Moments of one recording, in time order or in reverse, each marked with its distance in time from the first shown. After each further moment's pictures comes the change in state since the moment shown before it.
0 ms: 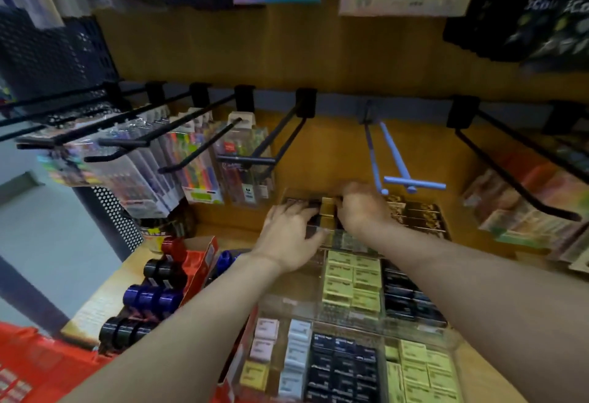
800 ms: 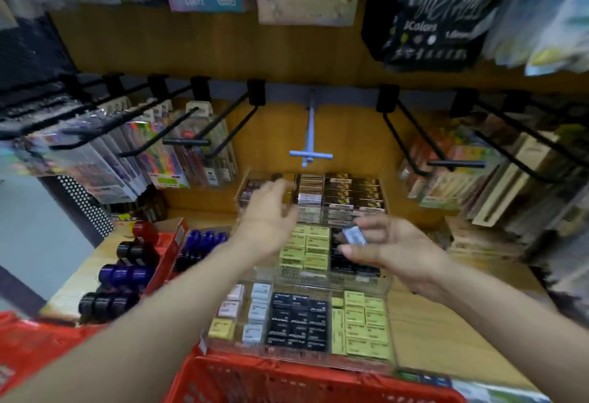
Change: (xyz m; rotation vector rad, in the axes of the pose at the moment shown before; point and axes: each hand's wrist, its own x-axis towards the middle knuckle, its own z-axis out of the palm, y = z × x) left_hand -0.044 0.069 -0.030 -0.312 0.061 -0.061; right_hand -0.147 0.102 -0.060 1.141 -0.369 0.262
